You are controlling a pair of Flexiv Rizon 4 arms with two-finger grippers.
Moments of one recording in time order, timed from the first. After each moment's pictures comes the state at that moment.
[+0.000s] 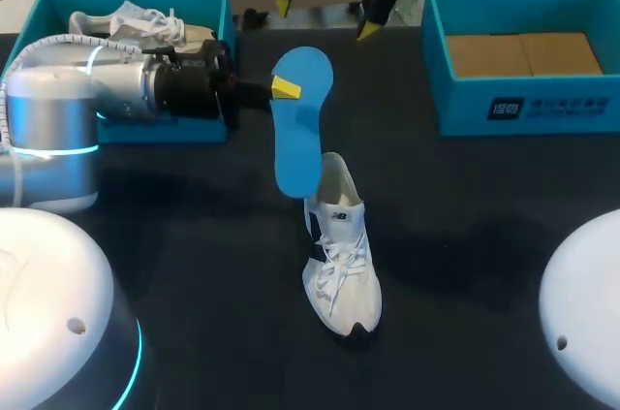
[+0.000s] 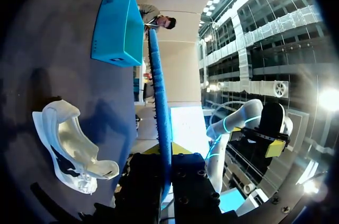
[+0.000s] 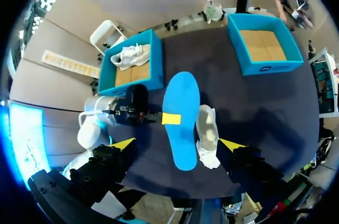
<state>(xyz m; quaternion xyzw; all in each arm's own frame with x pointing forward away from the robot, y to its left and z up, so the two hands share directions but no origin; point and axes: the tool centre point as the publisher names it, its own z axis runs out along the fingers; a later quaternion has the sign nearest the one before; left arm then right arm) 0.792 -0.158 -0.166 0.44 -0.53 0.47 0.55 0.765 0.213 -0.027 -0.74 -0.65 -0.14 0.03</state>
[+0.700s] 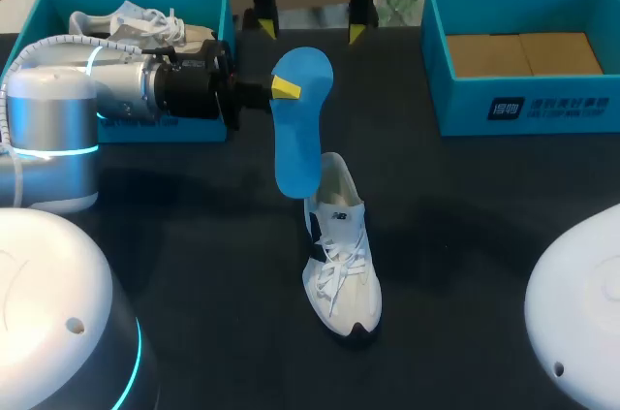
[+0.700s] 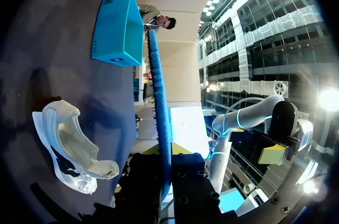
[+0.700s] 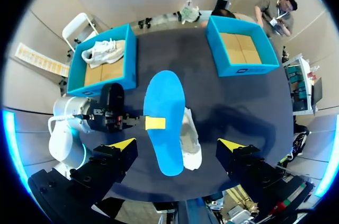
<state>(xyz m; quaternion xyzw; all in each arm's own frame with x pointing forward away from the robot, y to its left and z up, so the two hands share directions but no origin) 0.792 -0.158 -0.166 0.44 -0.53 0.47 0.55 0.772 0.224 -0.049 -0.76 -0.65 -0.03 -0.06</state>
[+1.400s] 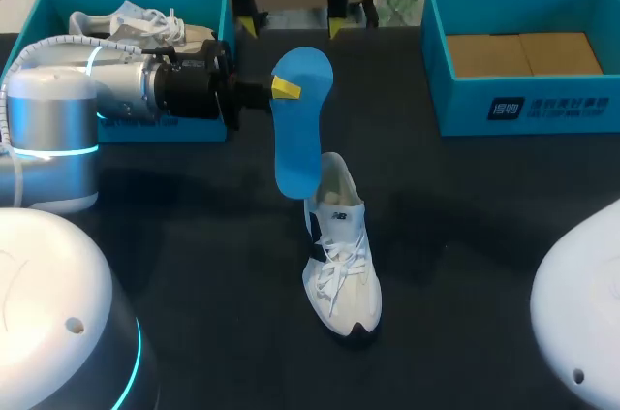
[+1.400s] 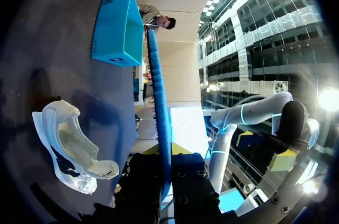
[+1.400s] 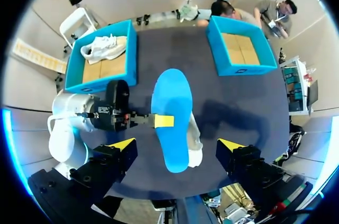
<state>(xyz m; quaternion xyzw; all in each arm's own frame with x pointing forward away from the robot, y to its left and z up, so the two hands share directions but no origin) 0.792 -0.158 -0.166 0.44 -0.53 0.47 0.55 0.773 0.244 -0.043 -0.75 -0.65 -0.02 -0.06</state>
